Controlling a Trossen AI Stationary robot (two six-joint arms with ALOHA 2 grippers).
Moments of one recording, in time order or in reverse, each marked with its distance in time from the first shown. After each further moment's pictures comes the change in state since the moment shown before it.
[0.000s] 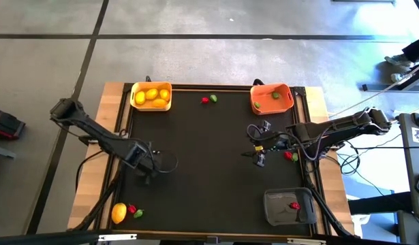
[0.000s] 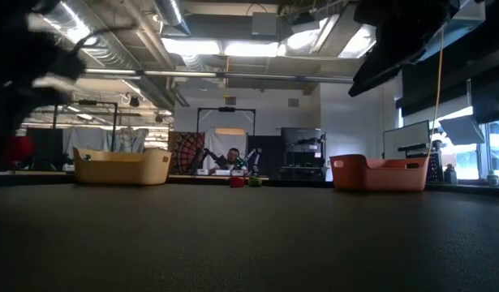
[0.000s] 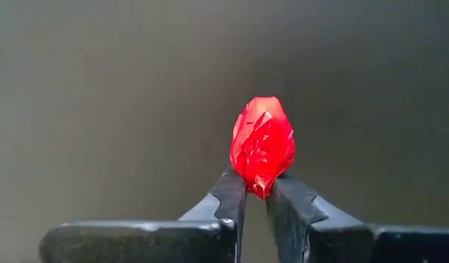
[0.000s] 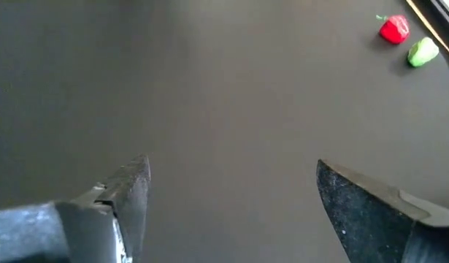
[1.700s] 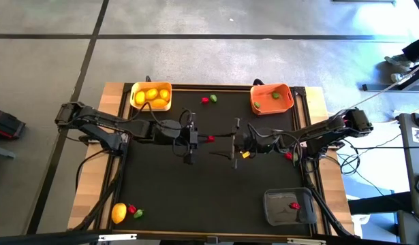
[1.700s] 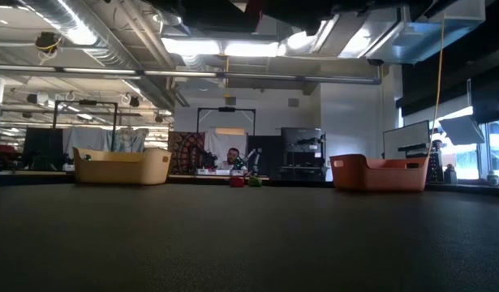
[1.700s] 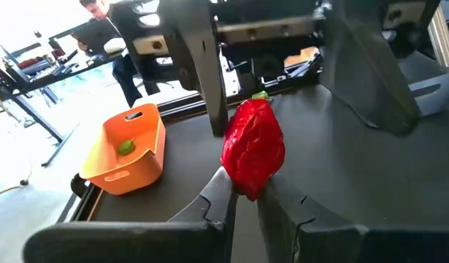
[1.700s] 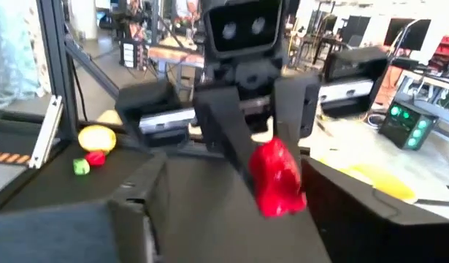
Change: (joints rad) left arm 0.386 0.120 0.221 1.053 -0.159 0.804; right arm -0.002 0.296 0.000 1.066 -0.059 -0.424
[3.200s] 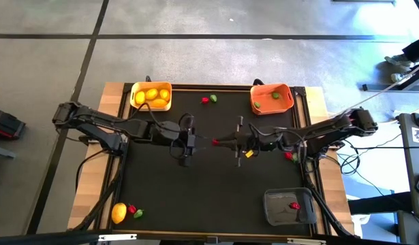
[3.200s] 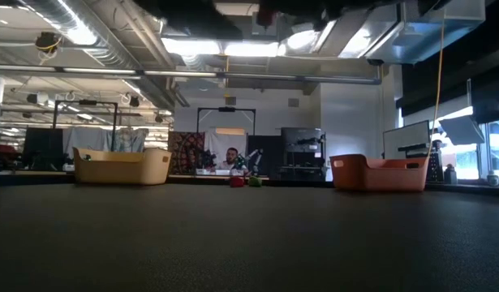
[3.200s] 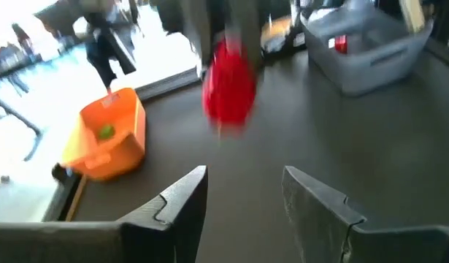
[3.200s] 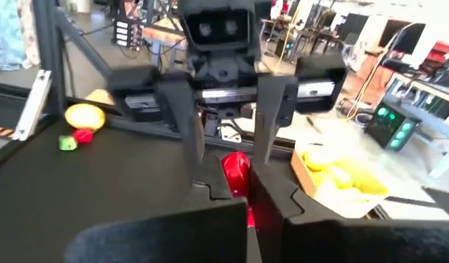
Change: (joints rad) left arm -0.017 -0.041 0.001 -0.153 0.039 0.013; right arm -0.007 -0.069 0.000 -0.126 0.011 -0.069
